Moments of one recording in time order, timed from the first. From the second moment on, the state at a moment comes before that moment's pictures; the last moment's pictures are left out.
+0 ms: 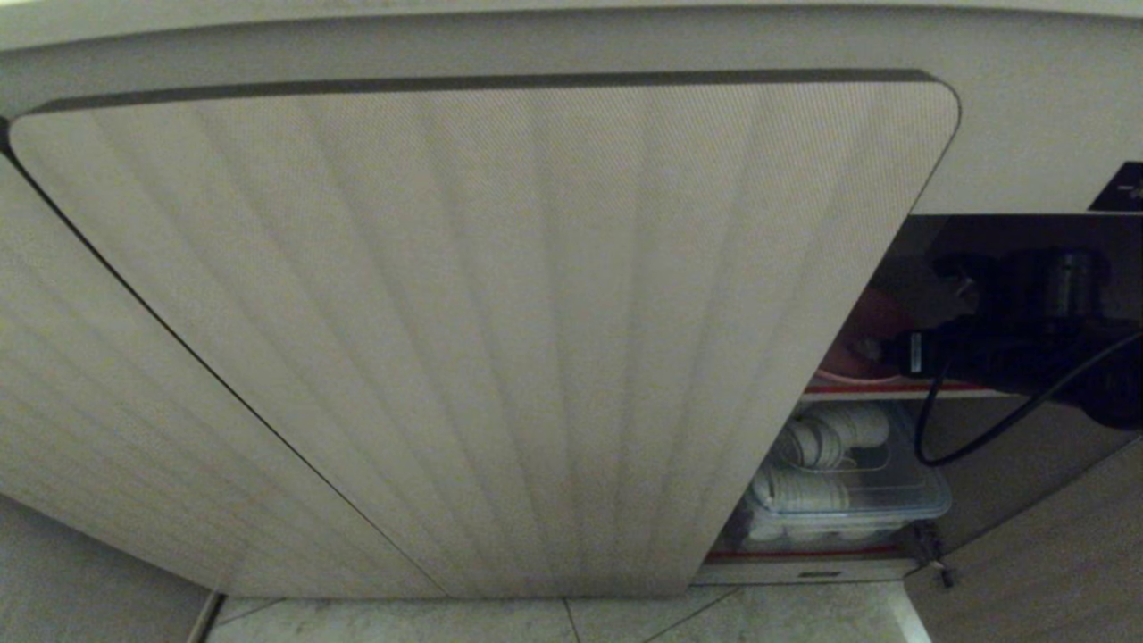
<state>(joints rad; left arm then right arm) 0.00 0.00 0.00 0.00 0.00 -0.02 -0.07 1.88 -1.00 -0.47 0.09 -0.07</state>
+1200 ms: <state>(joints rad) 0.00 0.00 0.00 0.00 0.00 -0.02 -0.07 1.90 -1.06 -0.33 0.09 -0.07</state>
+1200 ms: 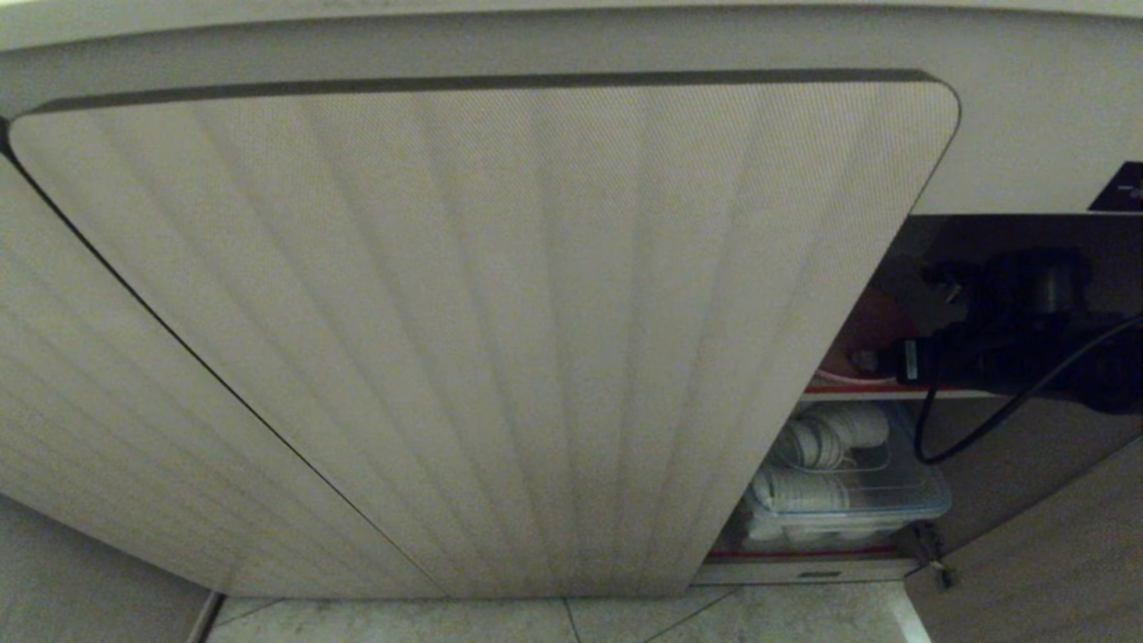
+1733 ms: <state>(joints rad) 0.00 0.00 0.00 0.00 0.00 -0.02 -0.07 1.91 -1.08 -0.32 0.09 -0.08</state>
